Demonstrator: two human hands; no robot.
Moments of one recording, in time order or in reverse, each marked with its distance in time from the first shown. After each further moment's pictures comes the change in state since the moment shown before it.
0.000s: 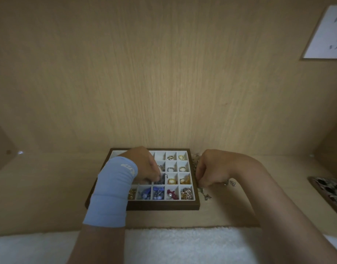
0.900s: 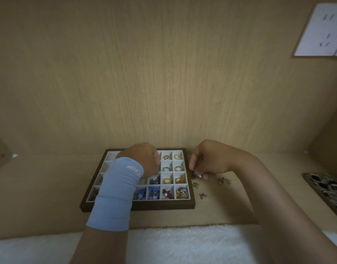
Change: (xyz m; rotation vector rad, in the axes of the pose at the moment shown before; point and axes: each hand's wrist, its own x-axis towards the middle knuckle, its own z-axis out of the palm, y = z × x) left_hand 0.007 0.022 0.007 0.122 0.155 0.022; right_hand -0.001 0.008 -0.009 0.268 0.072 -0.077
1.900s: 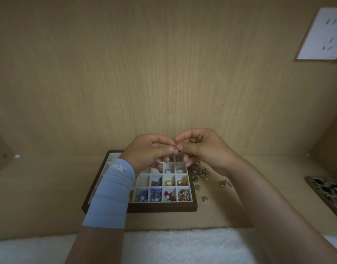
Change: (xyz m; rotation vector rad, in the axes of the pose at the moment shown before) left_hand -0.009 0.002 -0.007 -1.005 0.006 0.139; right_hand 0.004 -0.022 0.015 0.787 0.221 -0.369
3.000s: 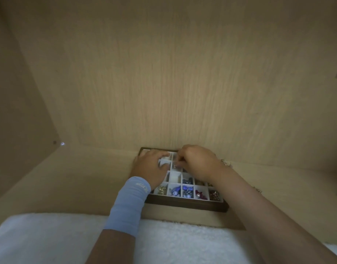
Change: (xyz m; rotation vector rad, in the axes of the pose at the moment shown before) left_hand -0.026 -0.074 -0.051 0.806 0.366 0.097; right_hand 0.044 0.030 0.082 -1.225 -0.138 -0.227
